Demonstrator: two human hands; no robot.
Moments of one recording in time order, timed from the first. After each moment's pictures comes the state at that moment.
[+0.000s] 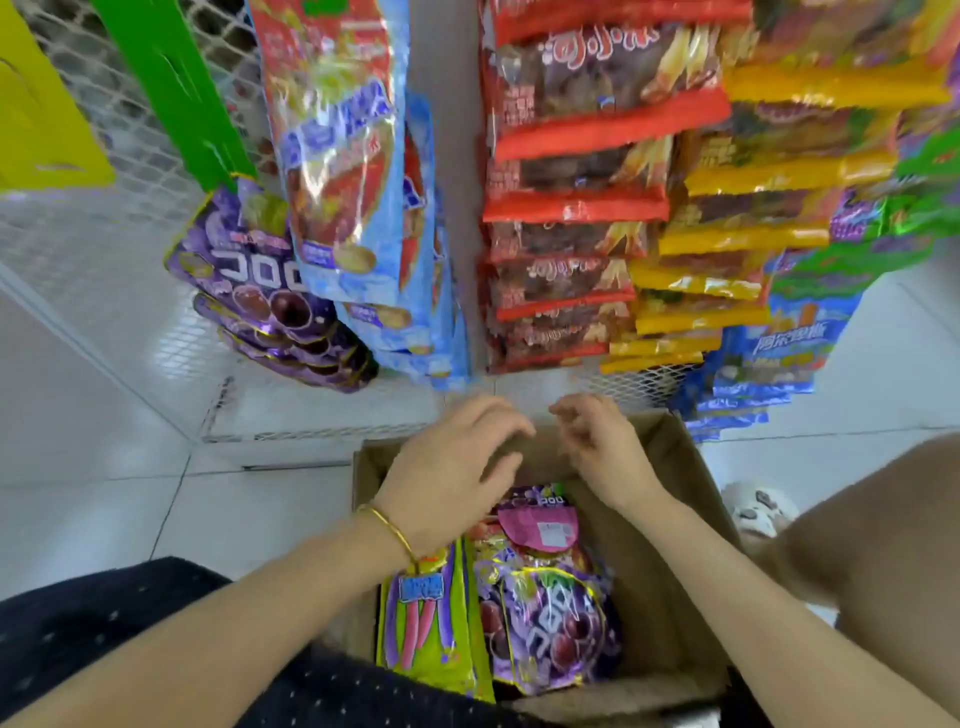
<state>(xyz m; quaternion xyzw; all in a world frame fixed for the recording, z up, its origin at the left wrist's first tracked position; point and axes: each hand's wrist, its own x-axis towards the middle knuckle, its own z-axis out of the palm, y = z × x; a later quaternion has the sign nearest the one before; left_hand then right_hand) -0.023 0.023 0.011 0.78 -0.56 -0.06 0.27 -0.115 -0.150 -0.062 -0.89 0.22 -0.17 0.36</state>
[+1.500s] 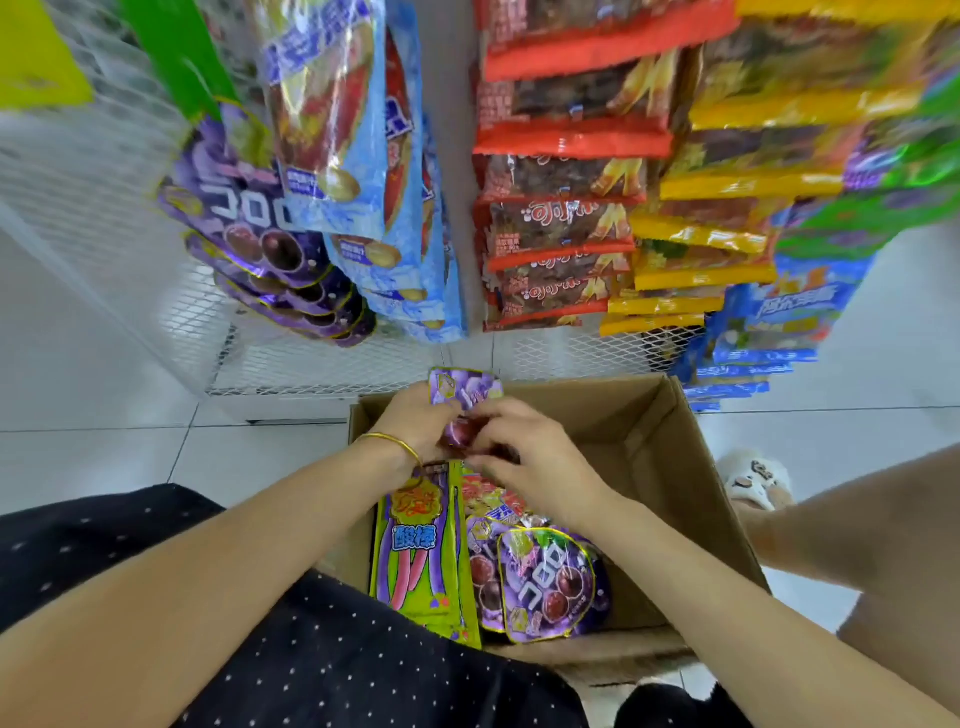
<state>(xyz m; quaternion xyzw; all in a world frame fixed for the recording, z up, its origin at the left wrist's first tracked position) -0.020 0.016 -0.029 0.74 -0.05 -0.36 0.57 -0.124 -0.087 -0.053 -0.91 0.03 -0.11 0.41</state>
